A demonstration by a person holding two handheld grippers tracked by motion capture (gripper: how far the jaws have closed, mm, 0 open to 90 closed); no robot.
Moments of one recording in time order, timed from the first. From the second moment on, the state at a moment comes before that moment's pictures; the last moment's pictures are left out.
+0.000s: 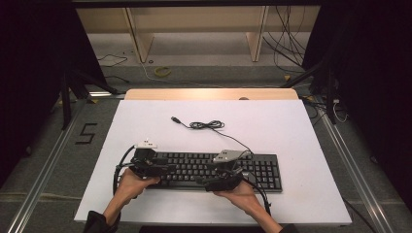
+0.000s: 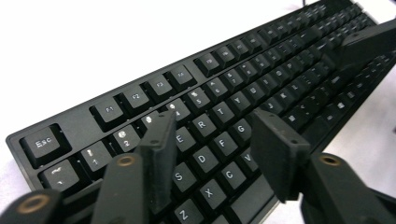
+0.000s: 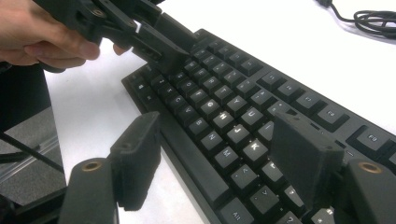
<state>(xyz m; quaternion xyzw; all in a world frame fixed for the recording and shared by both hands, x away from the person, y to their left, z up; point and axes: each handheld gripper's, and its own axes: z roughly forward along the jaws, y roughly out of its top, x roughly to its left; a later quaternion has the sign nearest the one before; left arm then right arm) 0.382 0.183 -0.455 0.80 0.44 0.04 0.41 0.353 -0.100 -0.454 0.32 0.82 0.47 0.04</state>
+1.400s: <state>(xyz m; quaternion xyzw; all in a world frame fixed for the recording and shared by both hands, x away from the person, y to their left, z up) 0.357 0.197 -0.453 0.78 0.44 0.07 0.45 0.360 -0.073 -0.462 0.30 0.85 0.44 0.04</state>
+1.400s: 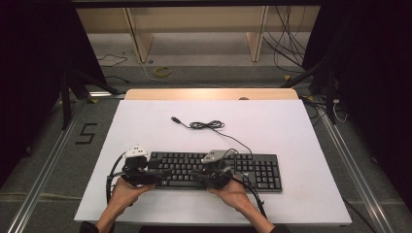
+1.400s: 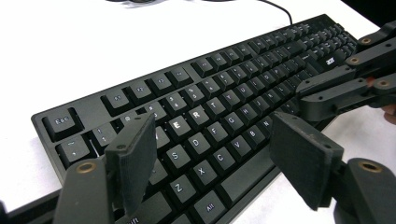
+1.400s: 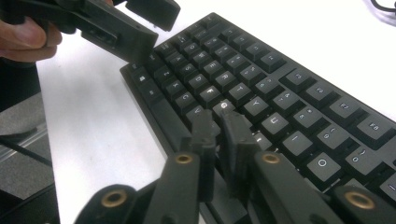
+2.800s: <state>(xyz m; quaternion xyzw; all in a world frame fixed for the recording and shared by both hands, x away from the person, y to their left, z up) 0.343 0.200 -0.456 0.76 0.43 0.08 0.48 0.365 -0.058 -0.483 0.31 0.86 0.39 0.07</state>
